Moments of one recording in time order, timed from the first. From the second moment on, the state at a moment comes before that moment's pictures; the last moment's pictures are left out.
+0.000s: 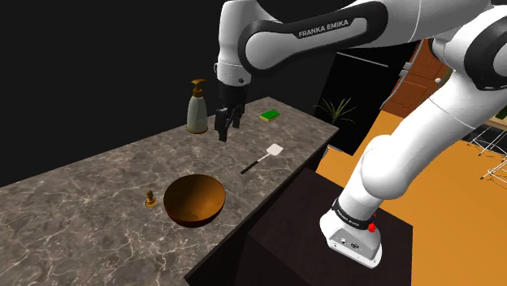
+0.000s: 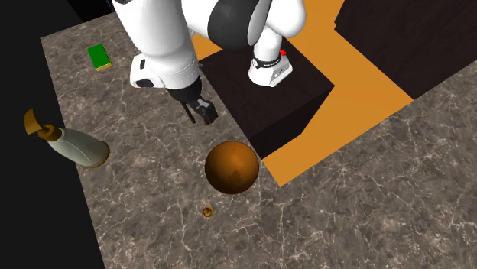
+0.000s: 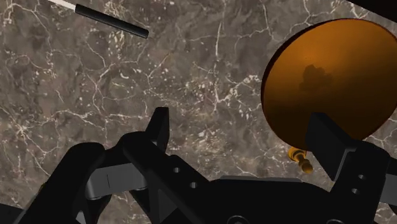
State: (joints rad) arm 0.10 -0.27 0.33 -2.25 0.11 1.96 0.07
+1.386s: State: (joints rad) arm 0.31 0.53 0.41 -1.67 -0.22 2.14 0.41
